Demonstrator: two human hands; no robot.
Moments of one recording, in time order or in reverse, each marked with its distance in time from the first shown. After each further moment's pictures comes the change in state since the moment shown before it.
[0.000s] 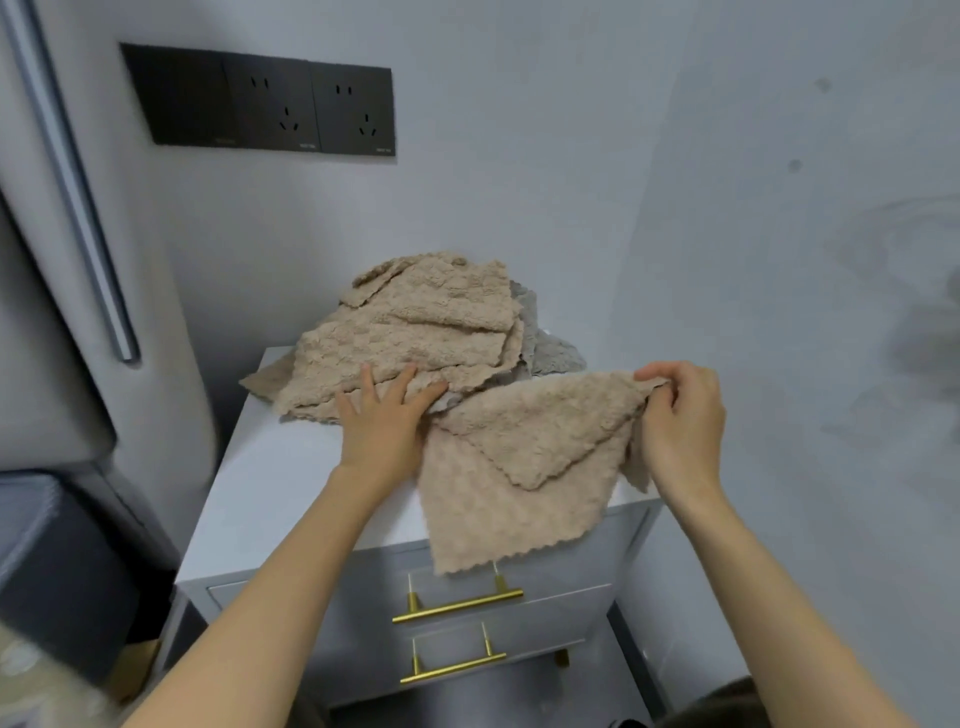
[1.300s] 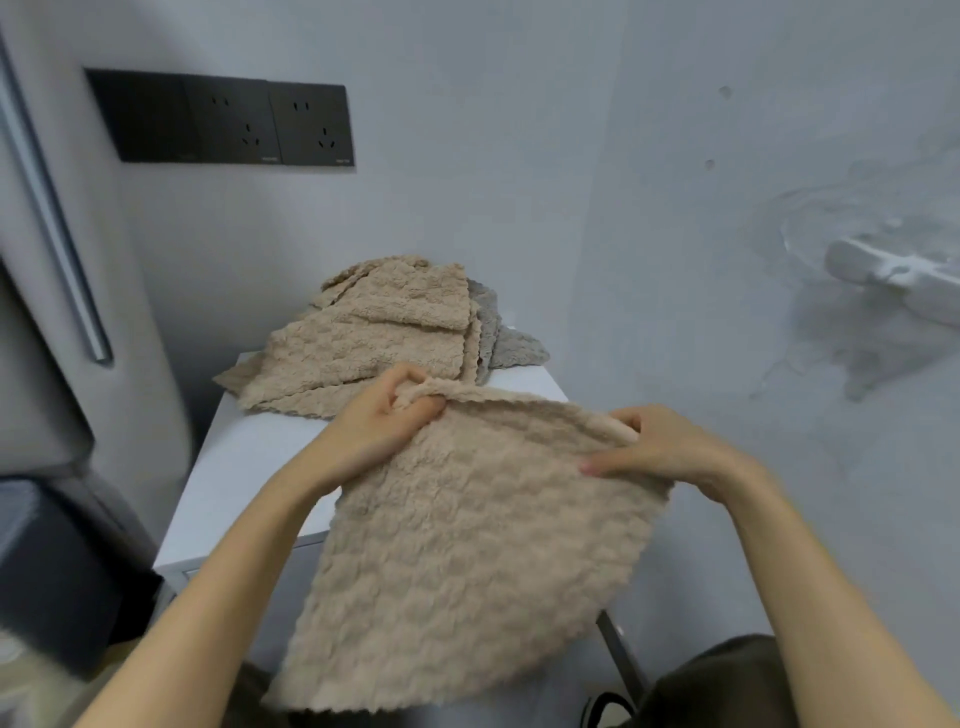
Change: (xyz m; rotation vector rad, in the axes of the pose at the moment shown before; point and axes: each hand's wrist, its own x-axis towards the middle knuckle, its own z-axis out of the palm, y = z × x) left_hand -0.066 0.046 -0.088 -0.916 -0.101 0.098; right_hand 0.000 -0.003 -0.078 -0.250 -0.917 0.266
